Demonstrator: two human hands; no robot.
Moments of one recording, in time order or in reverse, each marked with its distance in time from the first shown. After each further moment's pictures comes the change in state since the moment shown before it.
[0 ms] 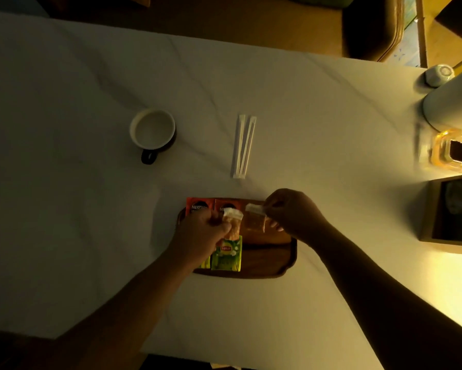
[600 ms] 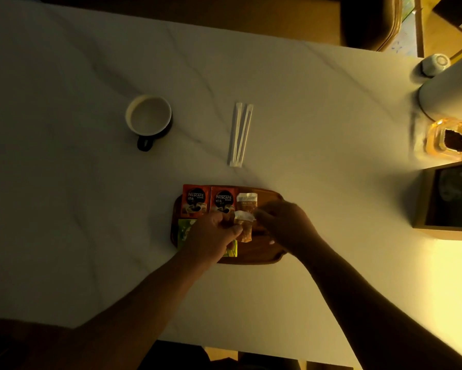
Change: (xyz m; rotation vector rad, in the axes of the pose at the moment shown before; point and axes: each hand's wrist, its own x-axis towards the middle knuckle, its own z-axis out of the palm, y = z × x) left_hand -0.017 -0.014 0.039 -0.120 -0.040 -0.007; right_hand -0.034 0.022 0.037 0.004 0.055 -0.018
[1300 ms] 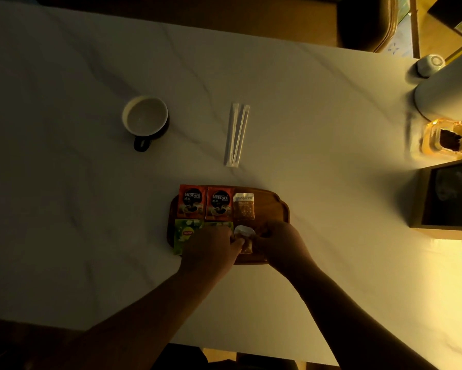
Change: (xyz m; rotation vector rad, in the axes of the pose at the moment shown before) left_hand -0.008 -0.012 0.022 0.887 0.122 0.179; right_hand -0.020 0.023 0.031 -0.024 0.048 0.122
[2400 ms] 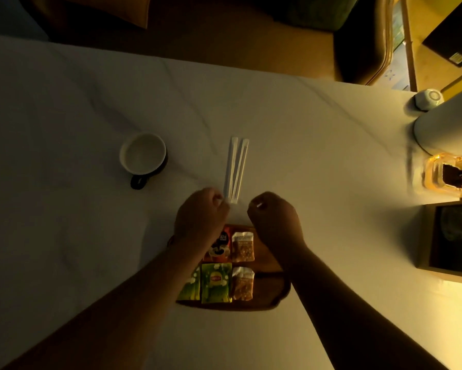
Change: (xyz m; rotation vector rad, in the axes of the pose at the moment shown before) left_hand 0.119 0.000 -0.065 -0.279 0.303 -0.028; right_hand 0.084 -0.075 -0.041 0.013 0.239 -0.147
